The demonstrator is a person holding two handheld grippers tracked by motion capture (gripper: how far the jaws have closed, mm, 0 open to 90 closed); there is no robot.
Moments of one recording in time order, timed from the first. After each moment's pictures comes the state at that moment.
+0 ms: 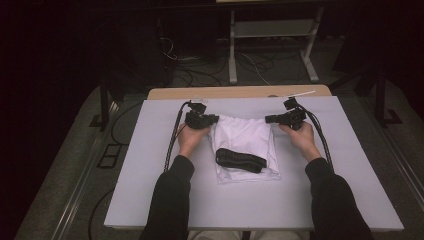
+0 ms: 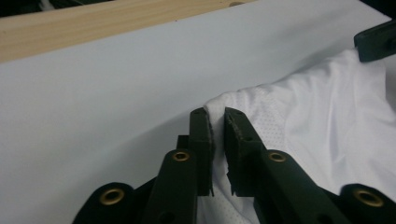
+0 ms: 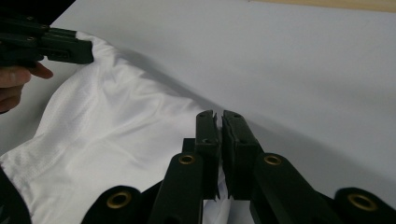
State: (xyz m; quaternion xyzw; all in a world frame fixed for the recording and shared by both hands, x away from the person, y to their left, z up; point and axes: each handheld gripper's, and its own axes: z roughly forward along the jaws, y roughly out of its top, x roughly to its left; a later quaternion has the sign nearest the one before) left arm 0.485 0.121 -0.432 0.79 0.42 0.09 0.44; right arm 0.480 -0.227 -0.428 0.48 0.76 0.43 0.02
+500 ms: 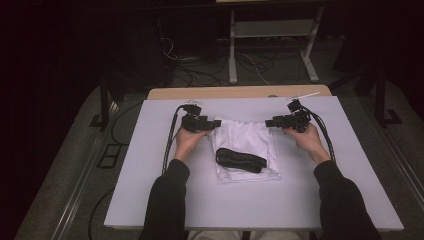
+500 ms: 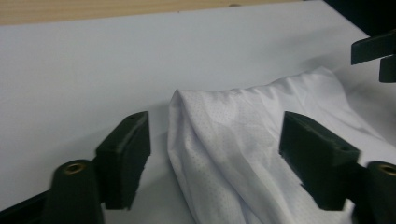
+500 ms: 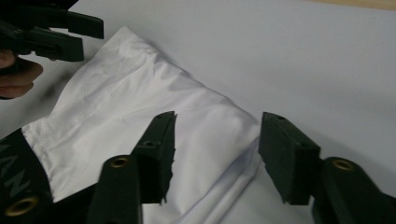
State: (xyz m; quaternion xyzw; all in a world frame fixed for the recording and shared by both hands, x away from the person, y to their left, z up) left arm 0.473 0.136 -0.431 0.76 0.45 0.06 0.47; right arm 0.467 -0.237 -0.422 0.45 0.78 0.44 0.02
